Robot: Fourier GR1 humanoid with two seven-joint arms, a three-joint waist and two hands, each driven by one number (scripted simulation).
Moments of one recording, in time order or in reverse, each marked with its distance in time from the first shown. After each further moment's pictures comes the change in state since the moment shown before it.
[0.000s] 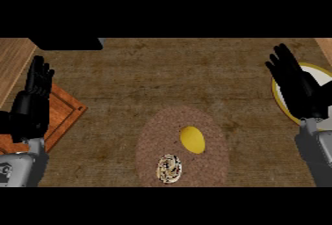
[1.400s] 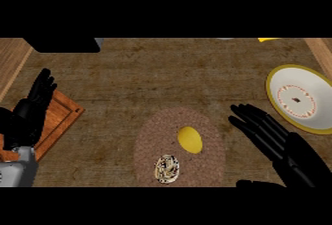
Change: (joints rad) left arm 0.063 0.049 0.013 0.010 0.001 -0.137 0.126; right arm 0.317 -0.202 0.373 -0.679 0.953 0.016 -0.068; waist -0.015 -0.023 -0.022
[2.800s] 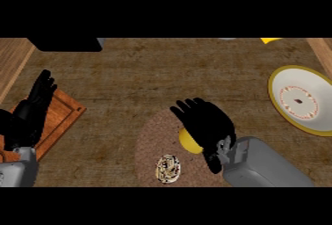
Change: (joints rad) left arm 0.002 -0.033 0.042 0.023 -0.021 -0.045 -0.030; right arm -0.553 0.324 0.236 0.448 0.076 0.791 0.577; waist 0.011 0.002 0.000
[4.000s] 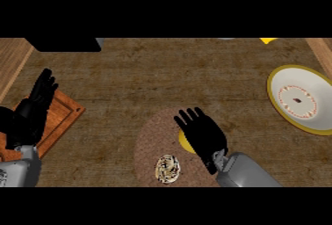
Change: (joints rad) left arm -0.013 -0.049 0.039 -0.013 -0.056 -0.030 0.024; right arm 0.189 0.077 0.020 0.169 0.442 -0.189 -0.283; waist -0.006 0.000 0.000
